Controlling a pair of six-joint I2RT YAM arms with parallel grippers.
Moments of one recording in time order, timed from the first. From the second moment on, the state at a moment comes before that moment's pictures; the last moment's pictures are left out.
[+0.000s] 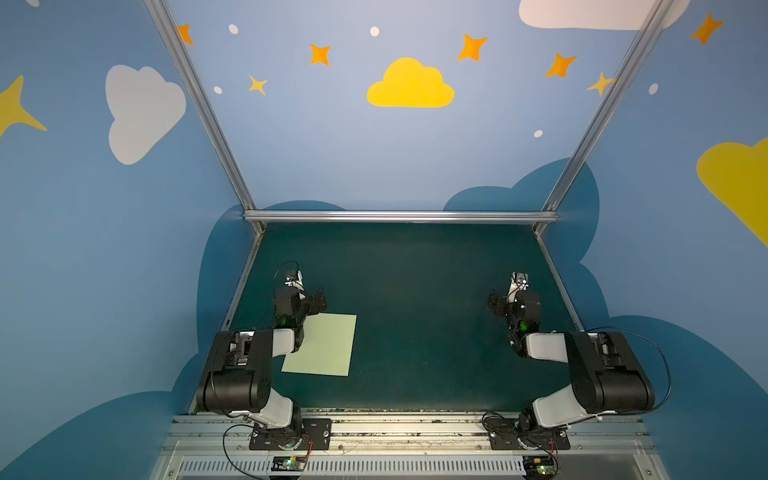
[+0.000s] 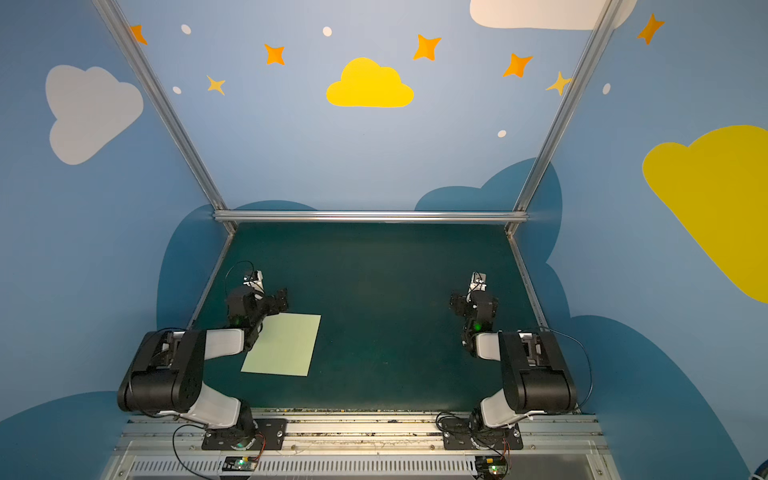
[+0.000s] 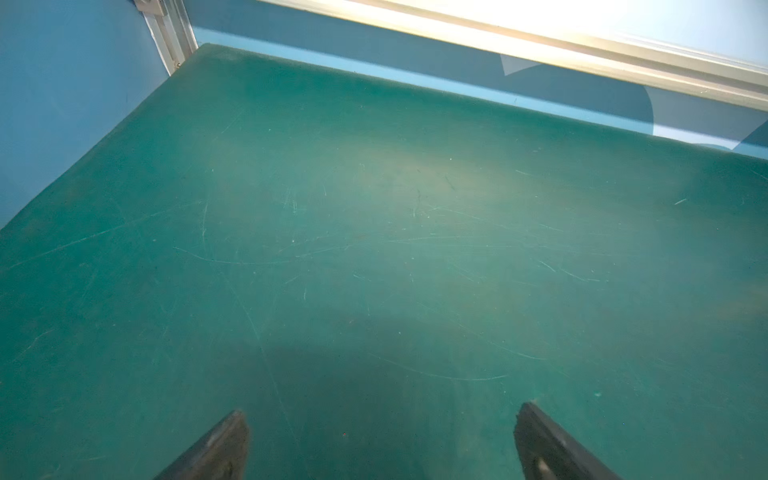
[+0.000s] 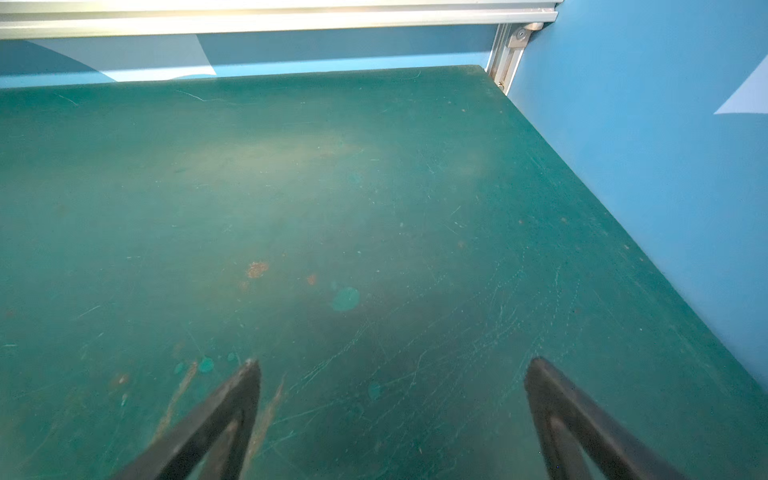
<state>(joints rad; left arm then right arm) 0.06 1.53 0.44 0.60 0.02 -0.16 0.08 1.52 0.39 0.71 0.21 0.04</state>
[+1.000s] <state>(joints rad) 0.06 1.53 0.44 0.60 0.02 -0.16 0.08 1.52 0.39 0.71 0.21 0.05</state>
